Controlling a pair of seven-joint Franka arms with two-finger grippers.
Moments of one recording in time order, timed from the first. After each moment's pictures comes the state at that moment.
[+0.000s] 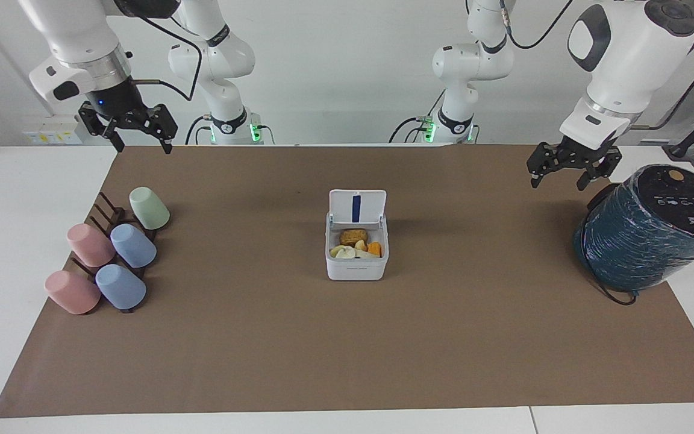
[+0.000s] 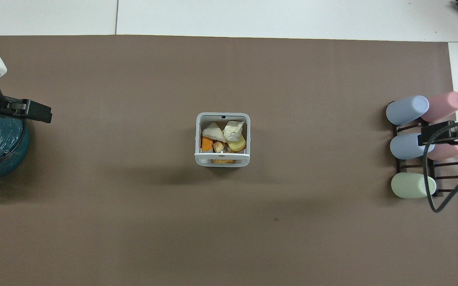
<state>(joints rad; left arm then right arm) -0.04 0.04 -0.03 -1.60 0.02 1.68 0.10 0.08 -0.08 -0.08 -1.63 -0.03 1.54 0.07</state>
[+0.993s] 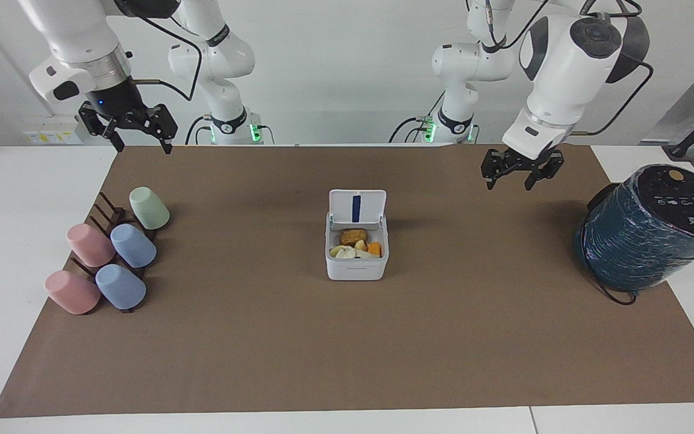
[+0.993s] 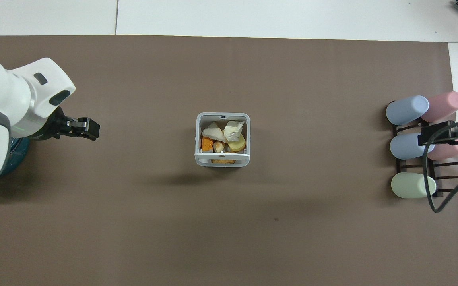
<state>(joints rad) -0.18 -0.01 -0.06 -1.74 0.02 1.69 -0.17 0.08 -0.08 -0.08 -1.63 -0.03 1.54 0.07</state>
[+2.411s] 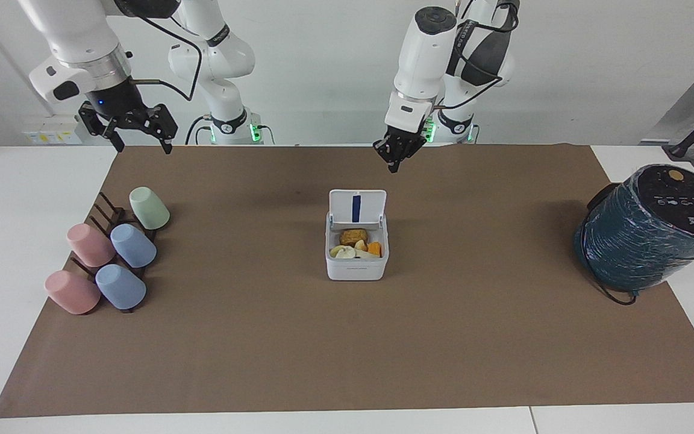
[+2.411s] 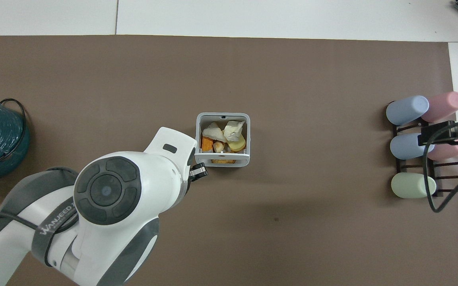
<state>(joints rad) -0.59 -0.12 -0.07 -2.01 -0.07 2.02 -0.95 0.08 -0.08 -0.08 -1.63 -0.03 1.54 0.07</state>
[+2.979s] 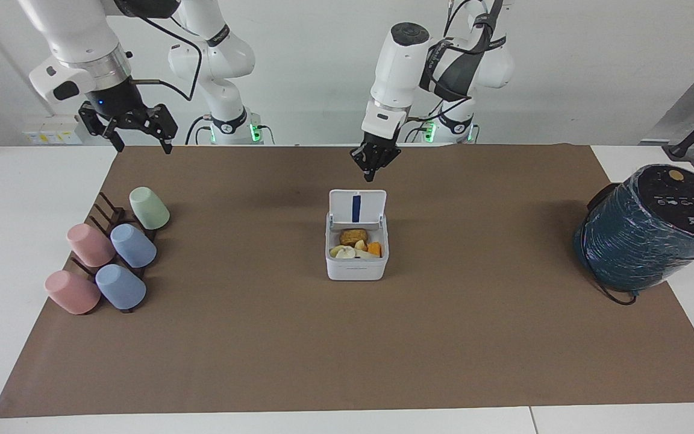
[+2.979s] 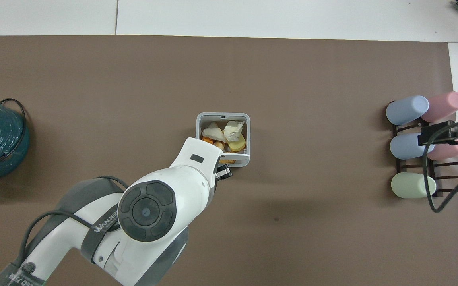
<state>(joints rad) -0.65 -0.06 -0.07 -2.07 -0.07 2.27 -1.03 0.08 -0.08 -0.08 -1.63 -0.03 1.54 0.07</state>
